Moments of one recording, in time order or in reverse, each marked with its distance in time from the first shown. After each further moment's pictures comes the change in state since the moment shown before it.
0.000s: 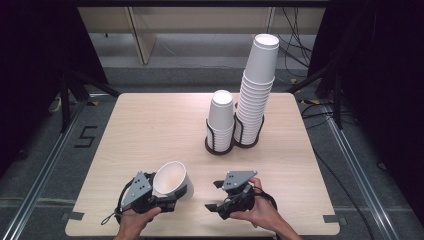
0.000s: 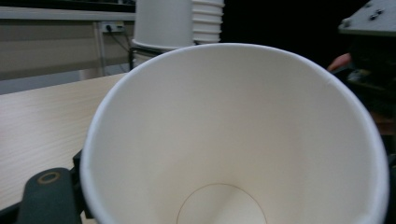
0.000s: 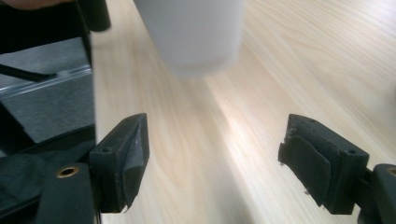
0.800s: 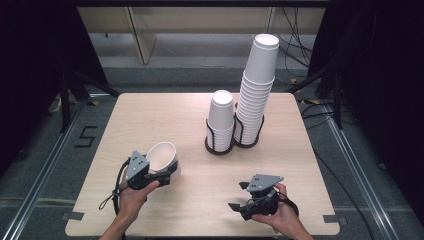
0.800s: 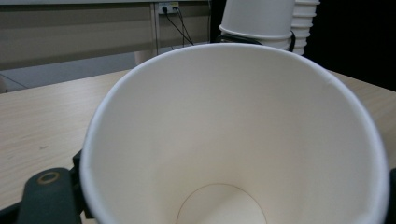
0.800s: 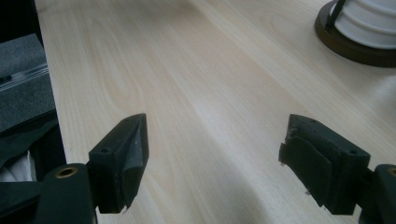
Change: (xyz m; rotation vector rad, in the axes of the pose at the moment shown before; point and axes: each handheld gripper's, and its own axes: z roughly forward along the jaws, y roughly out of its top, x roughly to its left) left arm 0.050 0.013 0.025 0.075 0.207 -0.003; right arm -0.012 -0.043 -0.041 0.033 -0.144 0.095
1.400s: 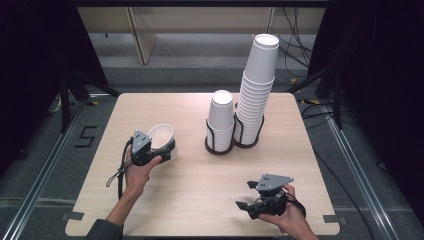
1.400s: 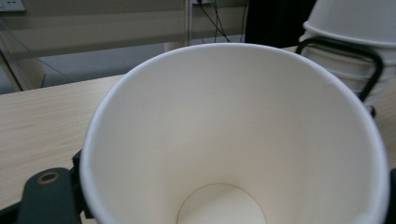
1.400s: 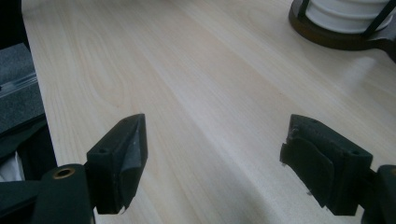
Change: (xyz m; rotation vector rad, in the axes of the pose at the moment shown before) left arm 0.044 0.012 0.056 0.043 0.131 -0.035; right arm -0.009 -0.013 -0.013 -0.017 -0.035 0.044
